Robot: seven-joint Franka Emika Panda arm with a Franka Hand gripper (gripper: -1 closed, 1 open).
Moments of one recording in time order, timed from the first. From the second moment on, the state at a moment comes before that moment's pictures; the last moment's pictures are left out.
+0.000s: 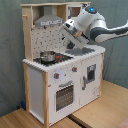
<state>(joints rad) -0.64 -0.25 1.40 -1.73 -0.36 2.12 -0.16</state>
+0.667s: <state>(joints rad) -0.74 -0.16 1.50 -1.69 -0.36 2.02 -0.25</state>
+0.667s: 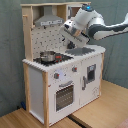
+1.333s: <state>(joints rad) -0.88 -0.12 1.60 -1.69 -0.36 1.97 -0.38</state>
